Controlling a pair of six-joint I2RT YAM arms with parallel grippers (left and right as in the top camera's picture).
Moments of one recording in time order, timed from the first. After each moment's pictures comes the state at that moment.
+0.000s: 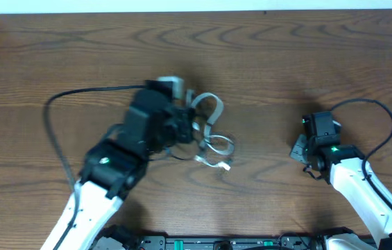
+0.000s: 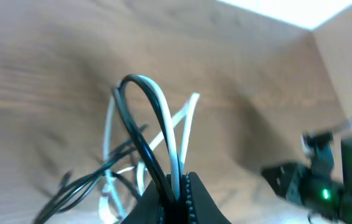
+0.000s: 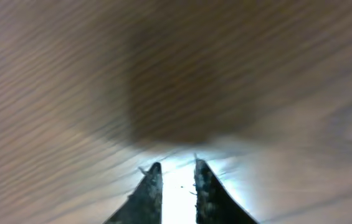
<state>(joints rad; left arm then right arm) -0.46 1.06 1.03 -0.60 0.16 -0.53 0.16 1.31 0.62 -0.54 0.19 0.66</state>
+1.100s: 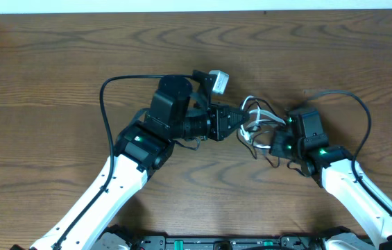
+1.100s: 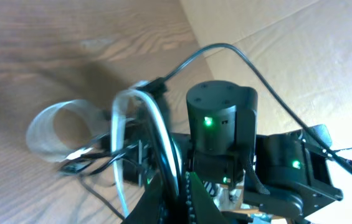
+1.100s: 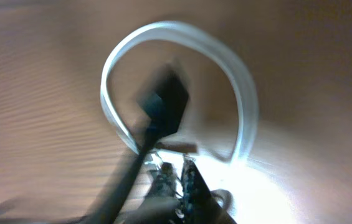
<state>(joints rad) -0.55 1.28 1.03 -0.24 0.69 -0.67 0.29 1.31 0.62 -0.41 0.00 0.59</state>
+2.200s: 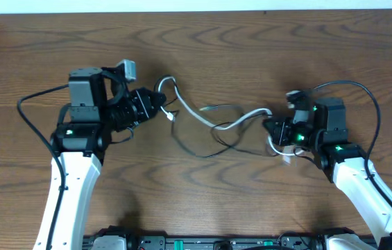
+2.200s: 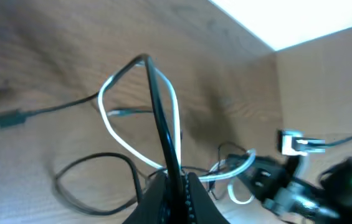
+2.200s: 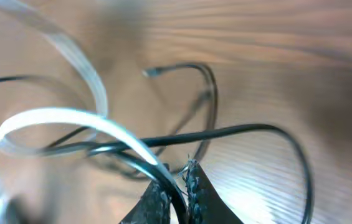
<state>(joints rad) -0.03 1.22 1.03 -0.59 0.66 -0.49 0.13 1.31 0.62 -0.08 -0.66 0.30</state>
